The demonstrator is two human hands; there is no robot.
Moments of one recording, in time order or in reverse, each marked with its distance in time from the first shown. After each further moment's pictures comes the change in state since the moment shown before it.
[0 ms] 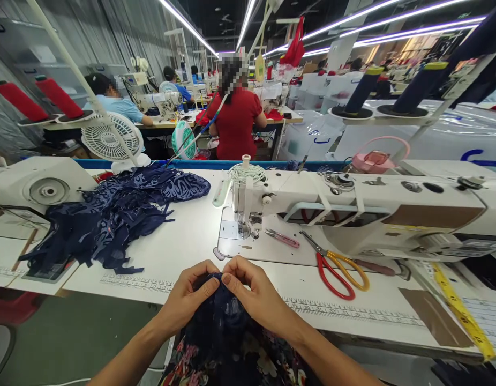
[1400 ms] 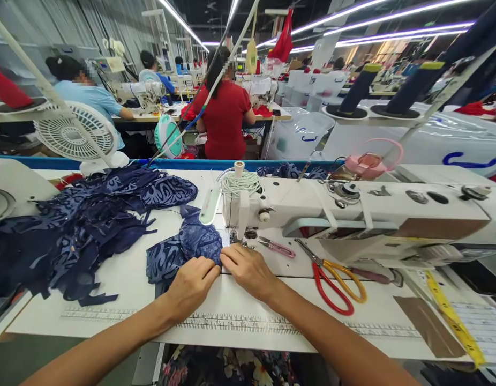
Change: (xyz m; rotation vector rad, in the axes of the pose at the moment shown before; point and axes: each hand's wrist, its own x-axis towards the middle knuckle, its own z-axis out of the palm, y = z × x) left_hand 0.076 -0.061 -0.018 1.452 0.018 0.791; right_hand 0.070 0.074 -0.037 -1.028 0.093 -0.626
